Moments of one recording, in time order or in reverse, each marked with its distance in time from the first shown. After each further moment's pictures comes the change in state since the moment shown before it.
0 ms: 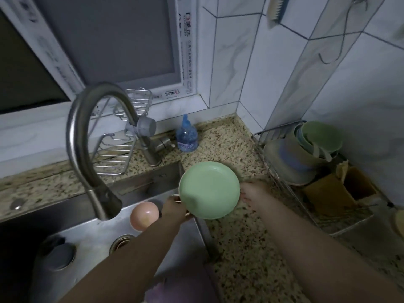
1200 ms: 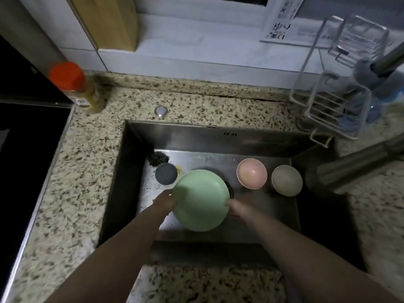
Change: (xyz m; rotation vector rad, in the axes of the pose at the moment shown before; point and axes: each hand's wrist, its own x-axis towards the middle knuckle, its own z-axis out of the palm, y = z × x) left_hand 0.056 -0.131 -0.414 0.205 0.114 -0.297; right_hand -0.103 0.170 0.389 -0.555 -0.397 0.214
